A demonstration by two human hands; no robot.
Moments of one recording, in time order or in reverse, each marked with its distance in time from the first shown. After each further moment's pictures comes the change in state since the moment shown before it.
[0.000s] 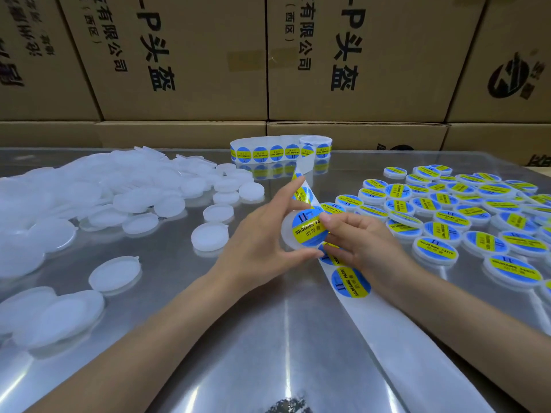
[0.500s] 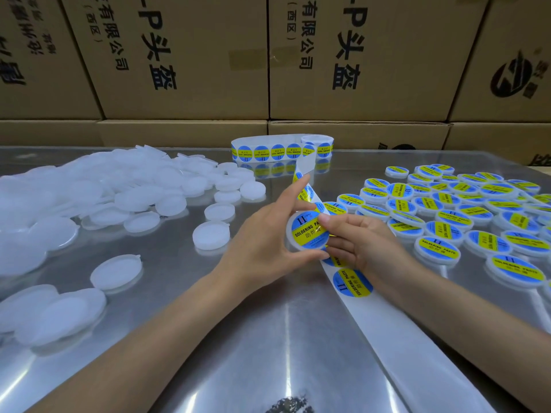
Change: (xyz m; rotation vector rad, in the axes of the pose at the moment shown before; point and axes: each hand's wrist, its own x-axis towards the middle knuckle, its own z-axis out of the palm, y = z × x) left_hand 0.000 0.008 0.001 0.006 0.002 0.015; right_hand -0.001 -0.003 0.002 -0.008 0.018 0.049
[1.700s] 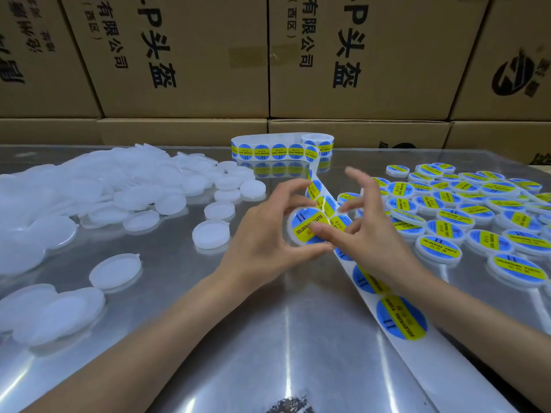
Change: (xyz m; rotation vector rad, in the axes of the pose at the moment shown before) left_hand -0.001 0.006 0.000 -0.108 0.122 -0.007; right_hand -0.004 -0.004 -0.001 -0.599 0.145 -0.423
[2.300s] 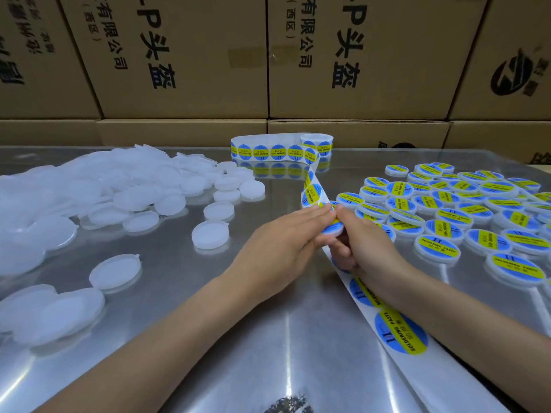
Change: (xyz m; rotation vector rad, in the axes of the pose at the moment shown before) left_hand 0.000 0.002 0.011 0.264 -0.272 0.090; right_hand 0.003 0.000 0.012 0.464 -0.058 0.401
